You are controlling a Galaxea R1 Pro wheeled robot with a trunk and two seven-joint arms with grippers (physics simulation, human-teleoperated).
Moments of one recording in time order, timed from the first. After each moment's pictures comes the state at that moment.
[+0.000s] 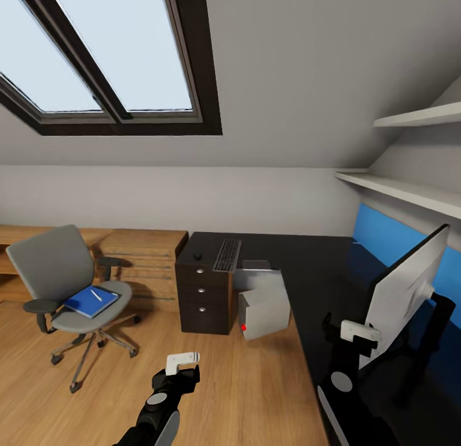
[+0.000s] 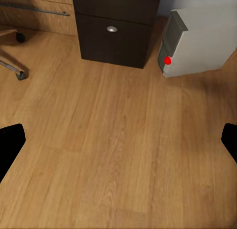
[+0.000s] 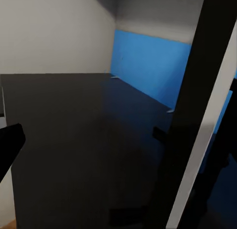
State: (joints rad) left arm -0.22 -0.05 -0.35 -1.11 0.34 0.34 0.44; right arm -0.28 -0.02 0.10 -1.13 0.06 -0.07 -0.69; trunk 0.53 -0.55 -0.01
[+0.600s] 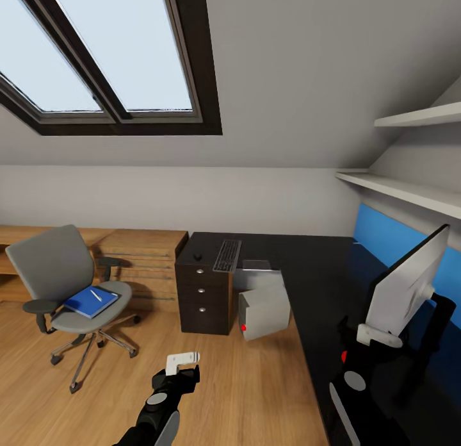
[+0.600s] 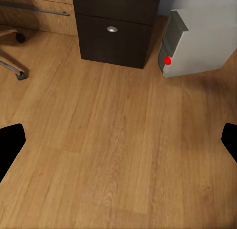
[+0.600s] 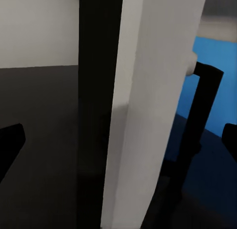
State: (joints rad) left arm -0.22 -0.05 -0.35 -1.11 0.34 0.34 0.44; right arm -0.28 -0.02 -0.01 -1.12 0.05 -0.07 -0.68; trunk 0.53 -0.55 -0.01
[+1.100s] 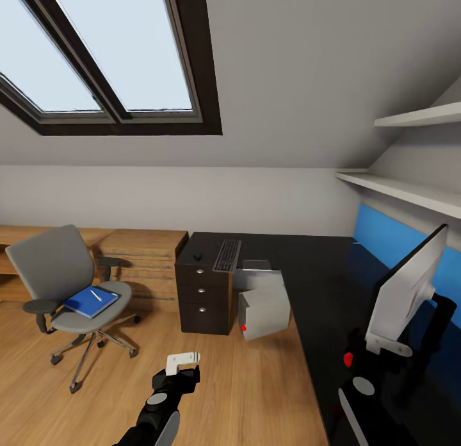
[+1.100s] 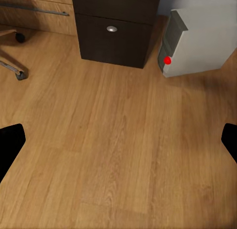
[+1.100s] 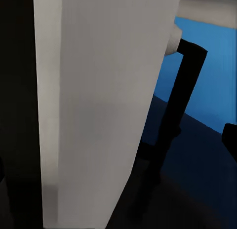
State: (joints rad) left arm -0.22 -0.05 -0.35 -1.11 0.34 0.34 0.44; right arm -0.29 -0.05 -0.06 -1.03 0.05 -0.06 -0.68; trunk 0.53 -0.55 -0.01
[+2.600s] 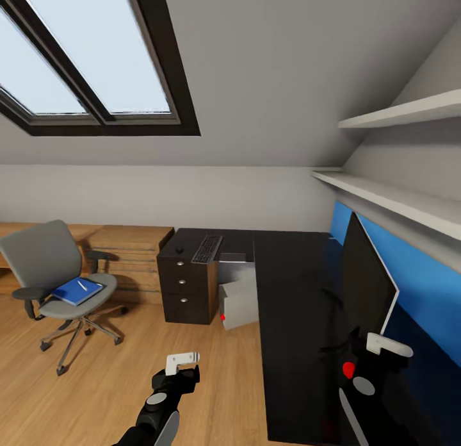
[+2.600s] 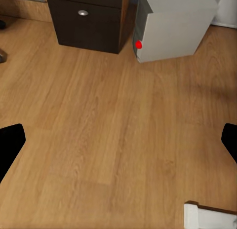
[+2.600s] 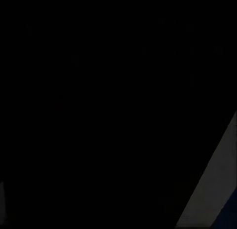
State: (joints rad) left arm -0.22 -0.05 -0.35 -1.11 0.35 0.34 0.44; right arm -0.29 -0.06 -0.06 -1.03 0.05 -0.06 -0.68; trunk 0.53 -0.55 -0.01
